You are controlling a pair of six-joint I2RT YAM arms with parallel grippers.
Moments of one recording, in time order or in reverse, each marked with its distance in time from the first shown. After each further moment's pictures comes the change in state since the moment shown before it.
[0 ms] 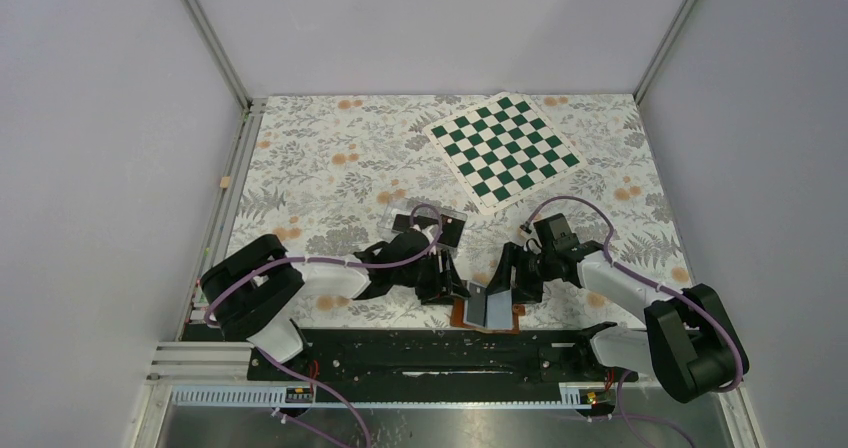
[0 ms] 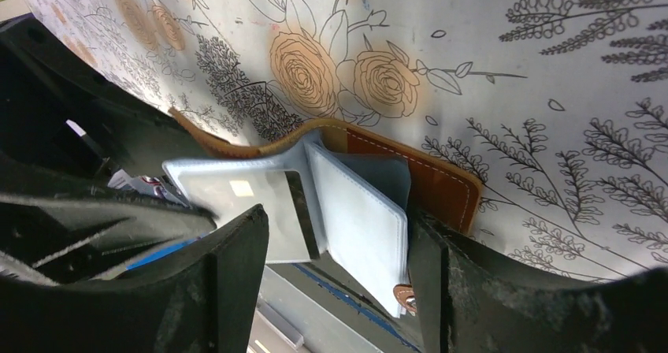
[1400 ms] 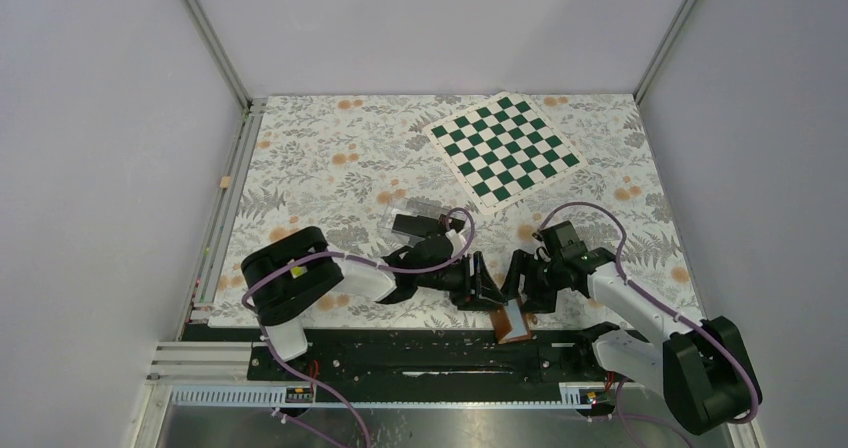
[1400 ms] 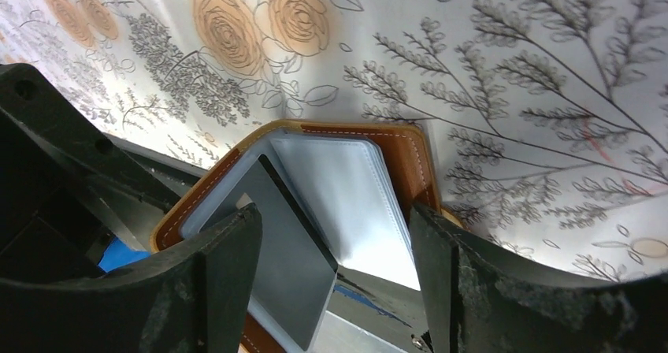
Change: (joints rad) left arm -0.109 0.189 0.108 0.351 0.123 -0.181; right arm 0.001 -0.150 -0.020 -0.175 0.102 0.020
